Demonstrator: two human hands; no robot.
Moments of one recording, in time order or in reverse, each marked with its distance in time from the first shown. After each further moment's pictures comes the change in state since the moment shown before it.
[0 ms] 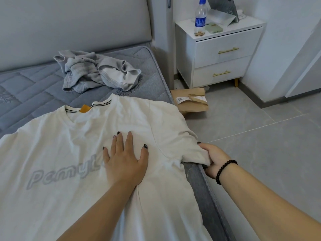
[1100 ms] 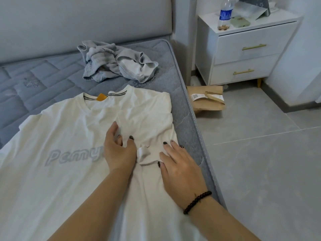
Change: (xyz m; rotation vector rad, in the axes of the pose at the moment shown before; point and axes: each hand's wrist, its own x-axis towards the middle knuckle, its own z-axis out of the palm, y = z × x) left_hand 0.001 -0.014 -0.008 -1.000 0.324 -0.341; right_hand -0.036 0.087 0.064 -1.492 0.092 -1.475
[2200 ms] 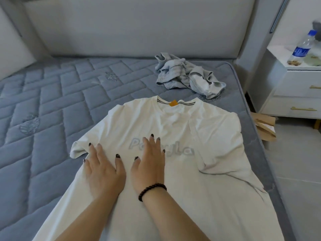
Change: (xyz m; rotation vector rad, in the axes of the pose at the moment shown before) left_hand 0.024 -0.053 -0.233 0.866 0.249 0.041; right_hand 0.061 -0.244 0.062 0.366 -0.289 0.227
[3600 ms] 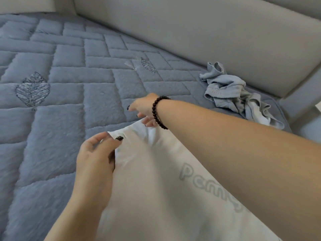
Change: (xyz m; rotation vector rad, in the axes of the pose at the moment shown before) left_hand 0.118 -0.068 -0.033 -1.614 -0.128 -0.596; right_hand 0.210 -0.160 0.104 0.083 -0.596 0.324
